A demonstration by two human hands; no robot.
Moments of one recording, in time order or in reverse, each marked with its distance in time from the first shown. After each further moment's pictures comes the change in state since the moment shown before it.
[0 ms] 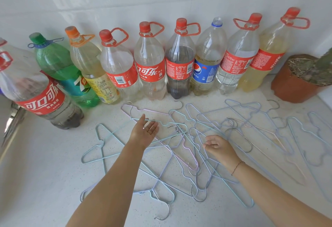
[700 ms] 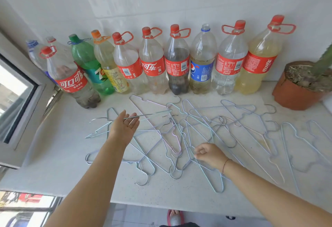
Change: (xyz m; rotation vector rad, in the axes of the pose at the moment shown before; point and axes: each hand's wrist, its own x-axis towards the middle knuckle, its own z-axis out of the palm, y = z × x) left_hand -0.121 -0.032 -0.011 -0.052 0.134 0.373; right_hand -0.031 0.033 -0.050 -0.323 -0.360 -0.105
